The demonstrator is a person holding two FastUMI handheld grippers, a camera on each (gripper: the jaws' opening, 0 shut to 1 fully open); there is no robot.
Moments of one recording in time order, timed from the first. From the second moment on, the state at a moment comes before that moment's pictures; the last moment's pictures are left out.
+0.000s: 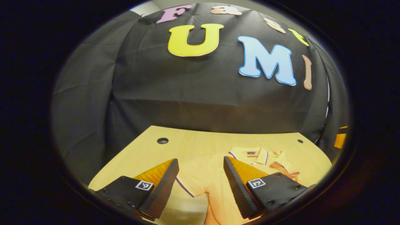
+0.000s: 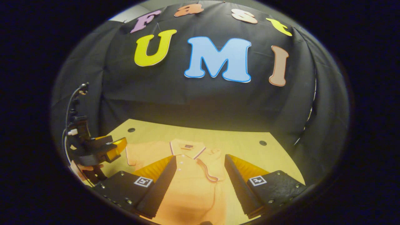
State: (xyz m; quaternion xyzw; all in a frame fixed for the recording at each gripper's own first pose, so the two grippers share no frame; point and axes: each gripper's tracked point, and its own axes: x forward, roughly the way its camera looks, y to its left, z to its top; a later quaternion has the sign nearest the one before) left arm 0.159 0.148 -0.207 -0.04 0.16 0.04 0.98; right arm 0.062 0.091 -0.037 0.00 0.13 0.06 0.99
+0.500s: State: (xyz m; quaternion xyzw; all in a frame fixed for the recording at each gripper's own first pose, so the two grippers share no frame) left arm 0.218 0.200 -0.301 -0.07 0.23 0.11 0.96; right arm 0.040 0.094 -0.041 0.02 0.15 0.06 0.99
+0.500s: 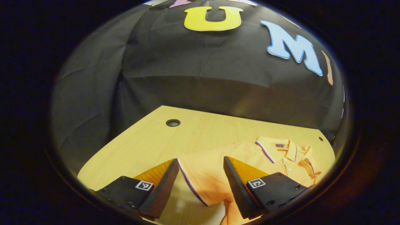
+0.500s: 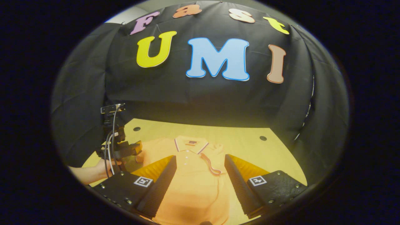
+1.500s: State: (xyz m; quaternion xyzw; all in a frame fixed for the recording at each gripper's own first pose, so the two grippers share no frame) left arm 0.237 0.186 -0.354 -0.03 0.30 0.08 0.95; right arm 0.011 0.104 -0.081 0.08 0.20 0.05 0.98
